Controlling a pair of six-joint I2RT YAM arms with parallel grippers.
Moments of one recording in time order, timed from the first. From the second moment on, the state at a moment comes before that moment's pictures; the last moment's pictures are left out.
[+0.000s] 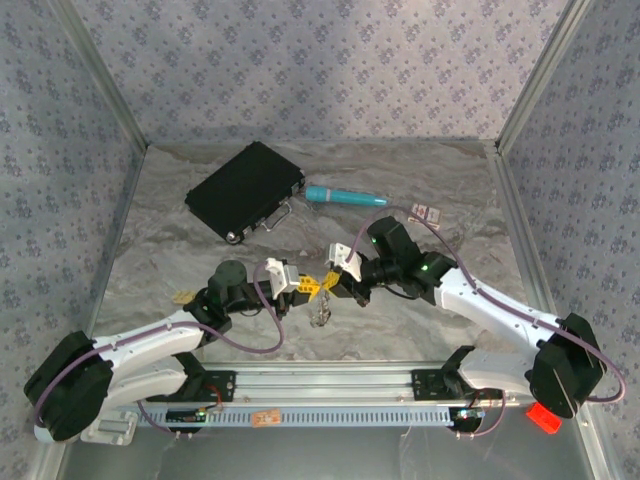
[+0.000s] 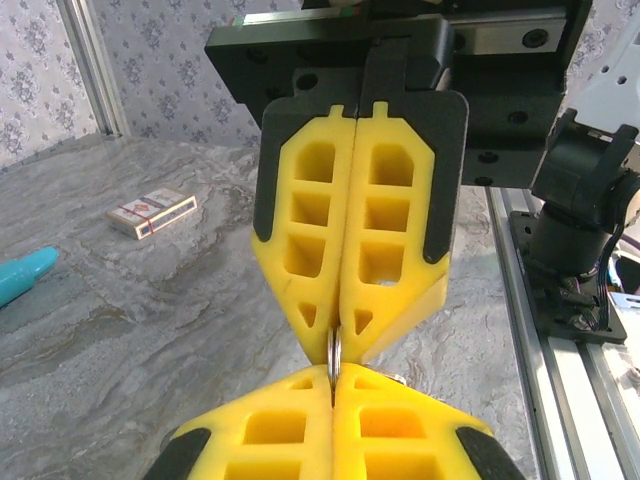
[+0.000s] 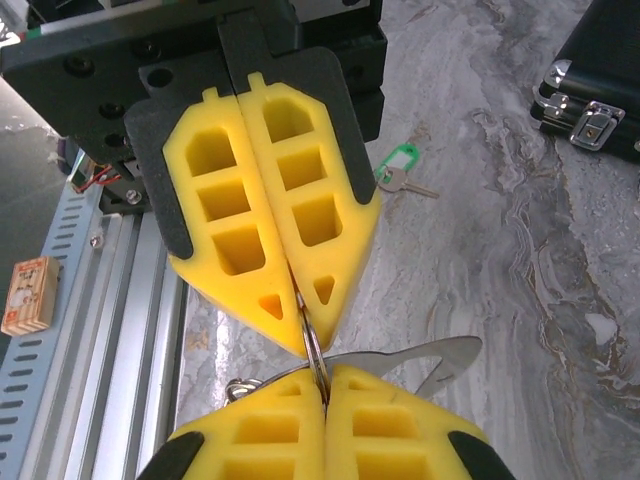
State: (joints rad) left arm -0.80 1.03 0.31 0.57 0.56 0.06; right arm 0.74 1.18 0.82 -0.34 -0.66 -0.41
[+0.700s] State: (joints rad) left arm -0.80 0.99 0.35 0.41 0.54 0.12; right arm 0.83 1.33 1.10 -0.74 -0.49 -0.69
